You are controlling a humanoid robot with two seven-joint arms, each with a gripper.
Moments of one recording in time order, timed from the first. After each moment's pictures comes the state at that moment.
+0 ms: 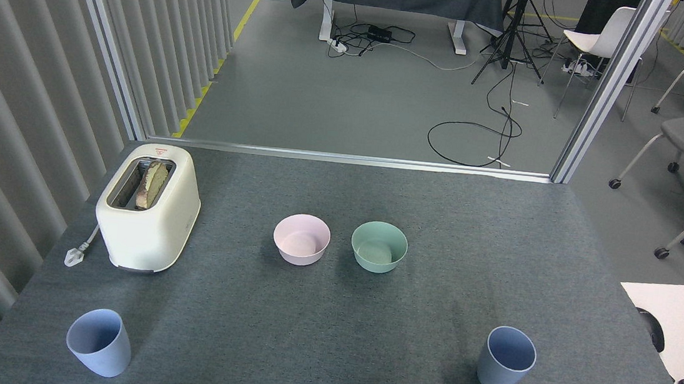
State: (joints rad) left arm 0.30 0.13 -0.11 -1.41 -1.31 0.04 0.49; right arm 0.41 0.08 0.03 -1.51 1.58 -0.12 -0.42
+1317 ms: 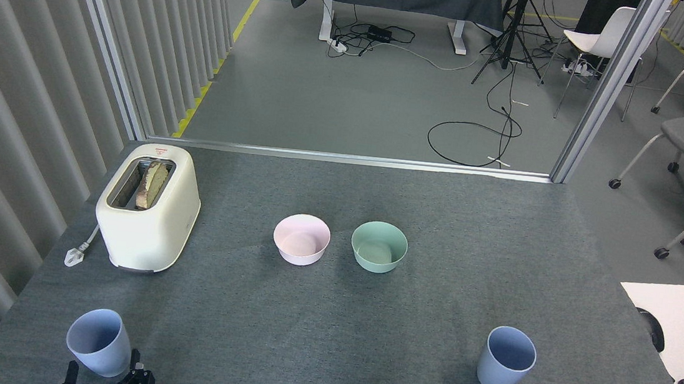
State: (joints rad) left arm 0.07 0.13 -0.04 -1.15 -1.21 0.21 0.49; right arm 0.40 0.08 0.03 -1.50 1.59 -0.12 -0.41
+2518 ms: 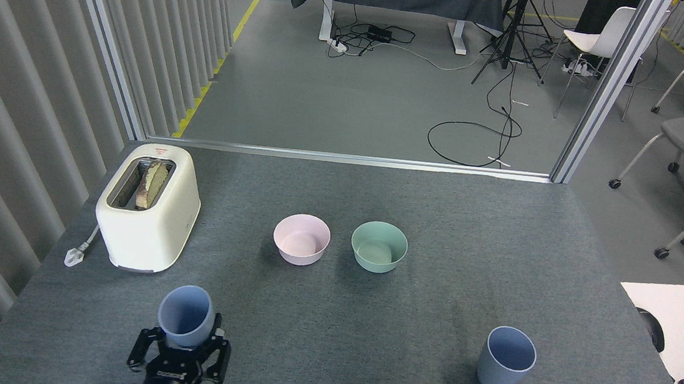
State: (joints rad) left arm -0.06 0.11 -0.31 -1.18 -1.33 0.12 0.49; right arm 0.41 0.07 0.03 -1.50 1.59 -0.12 -0.42
